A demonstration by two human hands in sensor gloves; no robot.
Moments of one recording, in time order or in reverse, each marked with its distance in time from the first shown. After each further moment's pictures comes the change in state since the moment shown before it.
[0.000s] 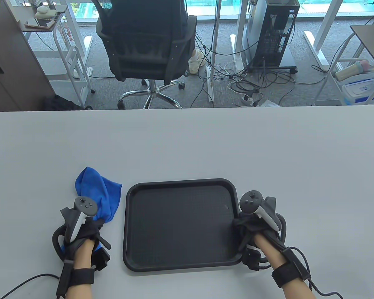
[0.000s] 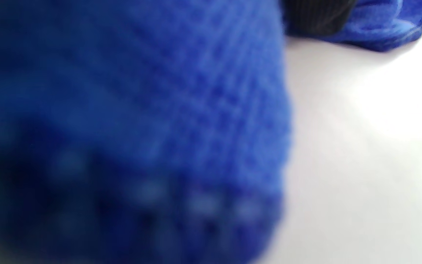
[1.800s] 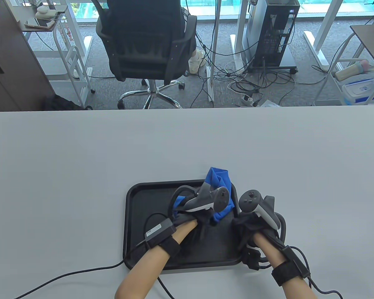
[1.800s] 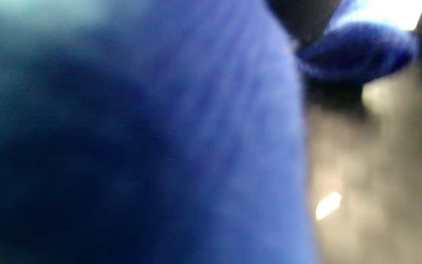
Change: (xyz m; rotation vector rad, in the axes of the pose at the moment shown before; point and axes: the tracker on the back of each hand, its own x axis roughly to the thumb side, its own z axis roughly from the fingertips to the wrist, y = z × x) left_hand 0.314 -0.080 0.121 0.057 -0.961 -0.593; right_hand 0.002 -0.001 0.000 0.025 0.023 0.012
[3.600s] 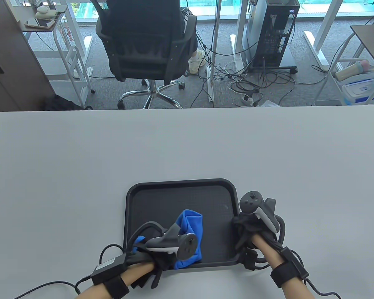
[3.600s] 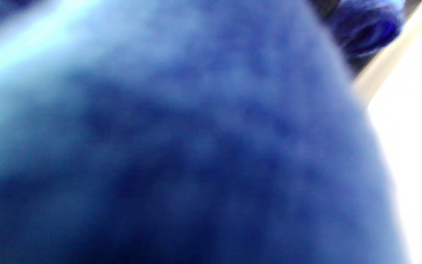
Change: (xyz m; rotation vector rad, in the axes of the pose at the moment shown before) left_hand -0.014 -0.034 0.133 -0.180 -0.235 -0.085; right_hand -0.001 0.005 0.001 -0.059 0.030 -0.047
